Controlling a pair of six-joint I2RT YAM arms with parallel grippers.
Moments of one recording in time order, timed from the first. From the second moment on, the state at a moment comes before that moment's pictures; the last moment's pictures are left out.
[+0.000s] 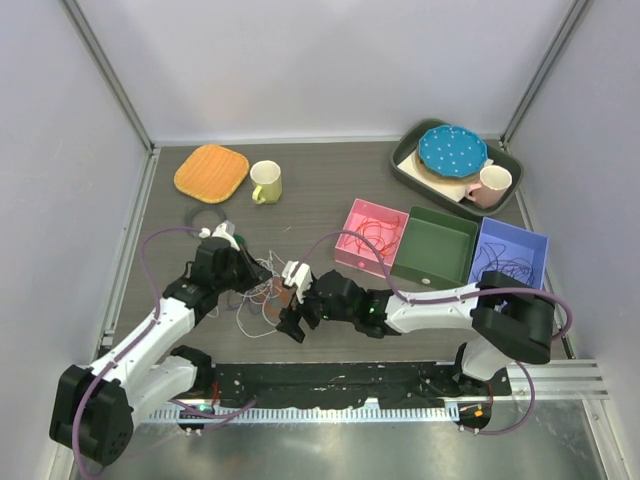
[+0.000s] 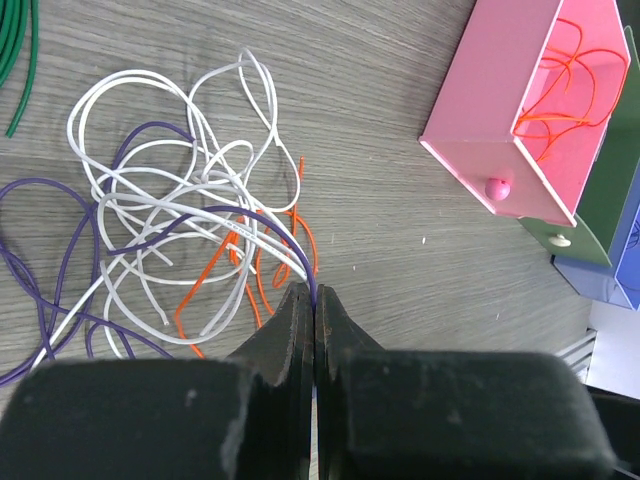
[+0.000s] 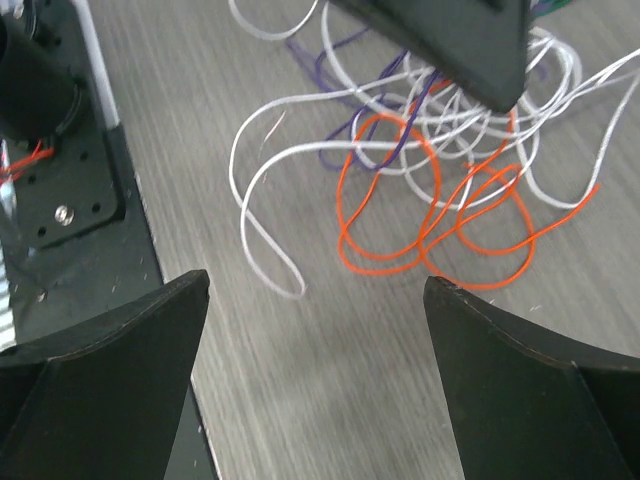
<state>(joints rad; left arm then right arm) -0.37 0.94 0.48 -0.21 0.16 -0.80 1.17 1.54 0.73 0.36 -0.09 0.10</state>
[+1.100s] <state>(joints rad) -0.38 0.93 0.48 -0.21 0.12 -0.88 1.18 1.78 0.89 0.55 0.05 0.39</state>
